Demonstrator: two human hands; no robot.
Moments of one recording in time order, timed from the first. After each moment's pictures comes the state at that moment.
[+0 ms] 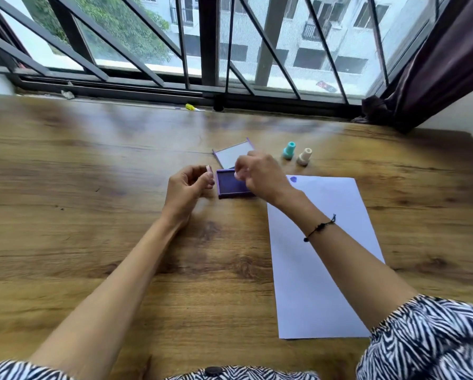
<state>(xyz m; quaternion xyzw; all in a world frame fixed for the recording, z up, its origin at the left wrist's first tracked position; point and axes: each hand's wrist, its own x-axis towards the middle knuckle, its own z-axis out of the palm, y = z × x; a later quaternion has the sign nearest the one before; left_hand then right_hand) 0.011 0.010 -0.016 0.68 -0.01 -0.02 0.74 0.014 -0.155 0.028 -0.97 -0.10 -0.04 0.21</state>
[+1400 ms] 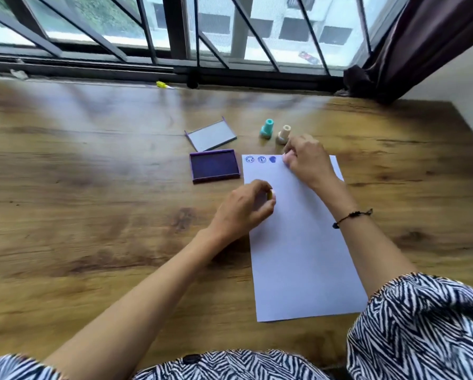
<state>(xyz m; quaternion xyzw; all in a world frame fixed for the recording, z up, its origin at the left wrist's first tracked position) -0.051 -0.094 -0.019 0.84 -0.30 -0.03 0.45 -0.009 -0.270 0.013 -0.98 0.10 -0.06 0.18</state>
